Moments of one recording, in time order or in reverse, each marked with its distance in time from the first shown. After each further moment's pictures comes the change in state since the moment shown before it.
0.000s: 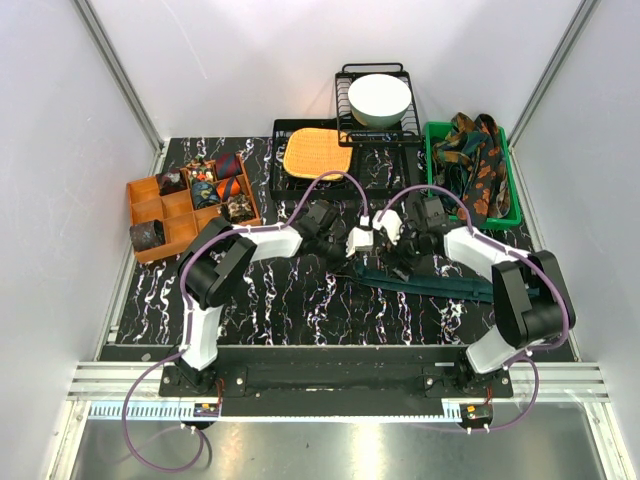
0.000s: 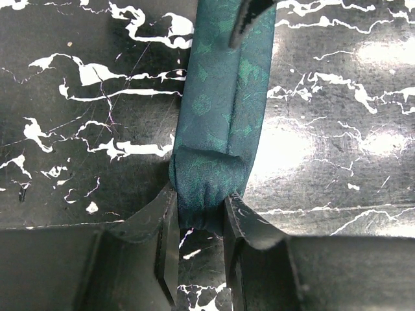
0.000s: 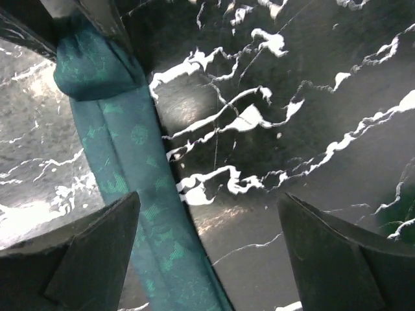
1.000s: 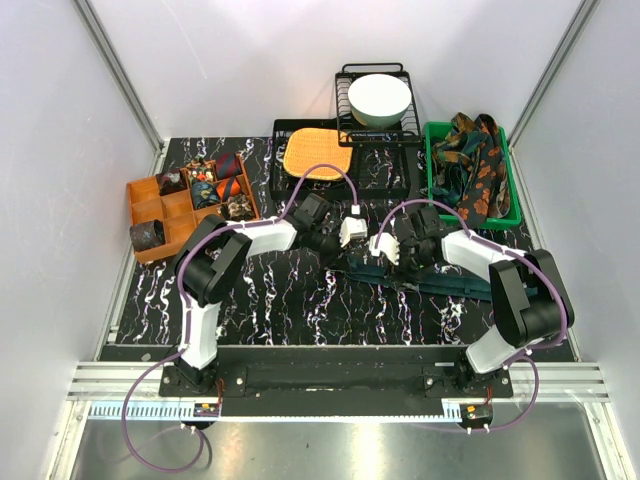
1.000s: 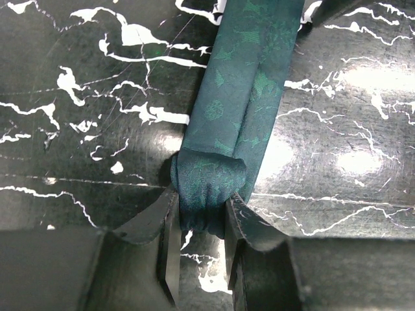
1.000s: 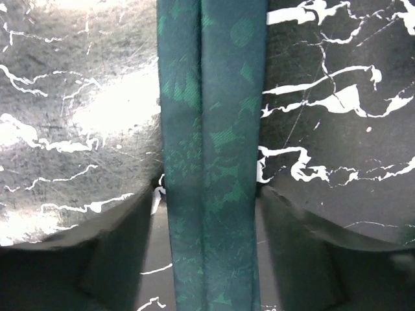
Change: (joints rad) left arm 0.050 -0.001 0.025 -0.054 -0.017 -0.110; right arm 0.009 0.002 -0.043 -0.122 -0.027 -0.304
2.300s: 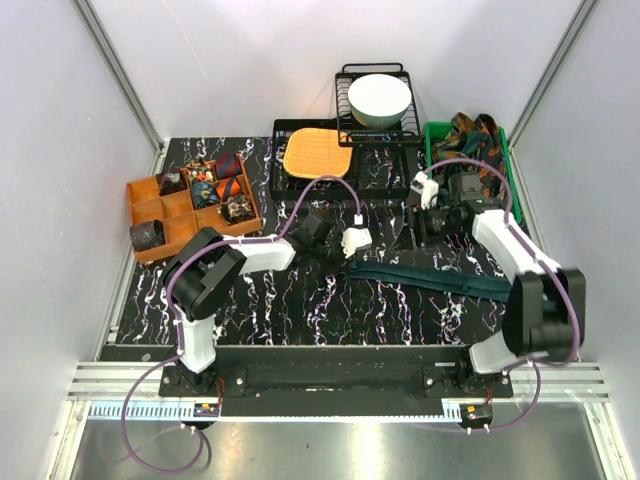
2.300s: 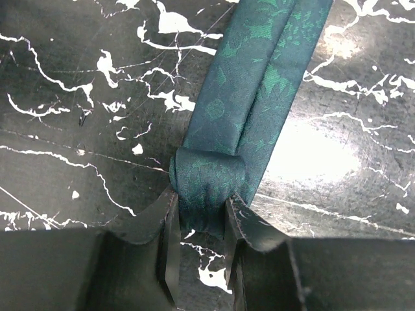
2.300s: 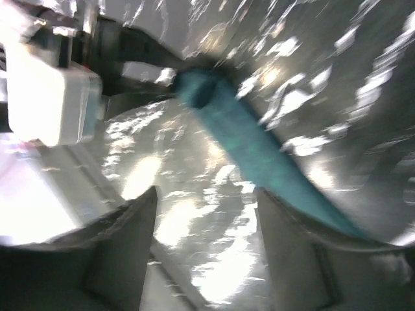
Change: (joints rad) left arm -0.098 -0.119 -0.182 0.220 -0.306 -0.067; right arm -0.211 -0.106 0.240 -0.137 -0.267 0.846
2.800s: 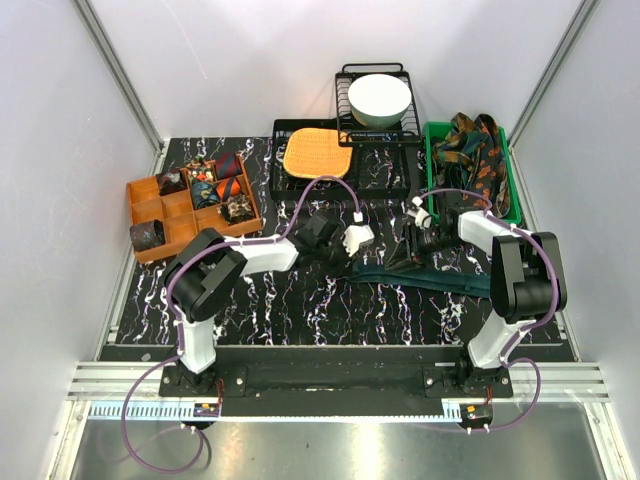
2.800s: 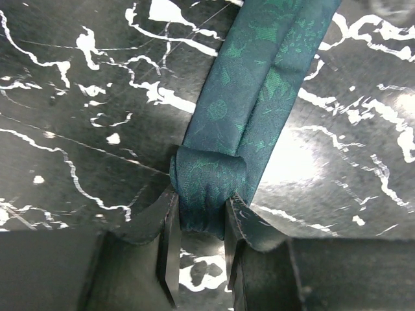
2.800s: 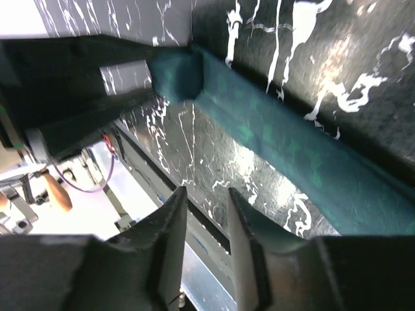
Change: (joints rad) left arm -0.026 -0.003 0.021 -0.059 -0.020 -0.177; right arm 0.000 0.245 -0.082 0.028 -0.116 0.337
